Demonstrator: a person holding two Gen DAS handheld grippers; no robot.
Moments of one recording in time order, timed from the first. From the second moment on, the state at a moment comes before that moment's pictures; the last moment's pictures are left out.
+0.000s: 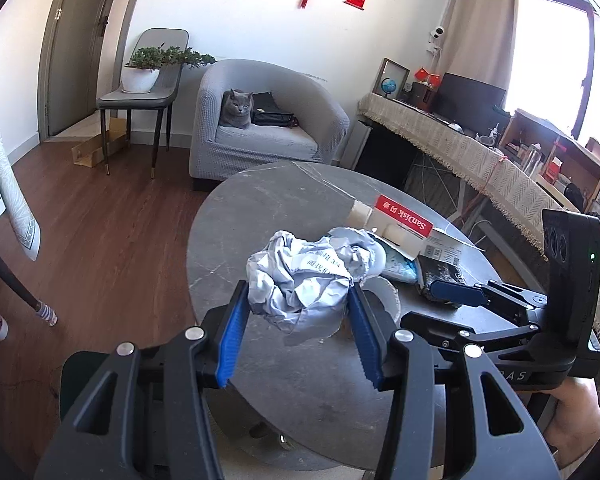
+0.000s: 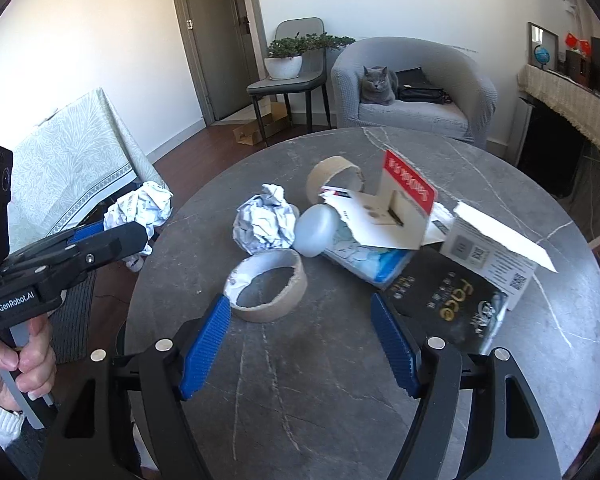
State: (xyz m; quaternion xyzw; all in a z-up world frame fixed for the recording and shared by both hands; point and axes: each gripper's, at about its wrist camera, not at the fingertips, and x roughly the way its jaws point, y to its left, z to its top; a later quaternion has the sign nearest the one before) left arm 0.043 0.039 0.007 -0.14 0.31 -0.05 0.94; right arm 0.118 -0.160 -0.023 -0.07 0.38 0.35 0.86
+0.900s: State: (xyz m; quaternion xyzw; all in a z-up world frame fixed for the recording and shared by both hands) left arm 0.024 0.107 -0.008 -0.13 0.34 0.00 0.93; right arm 0.112 -0.106 -0.021 -0.10 0.39 0.35 0.85
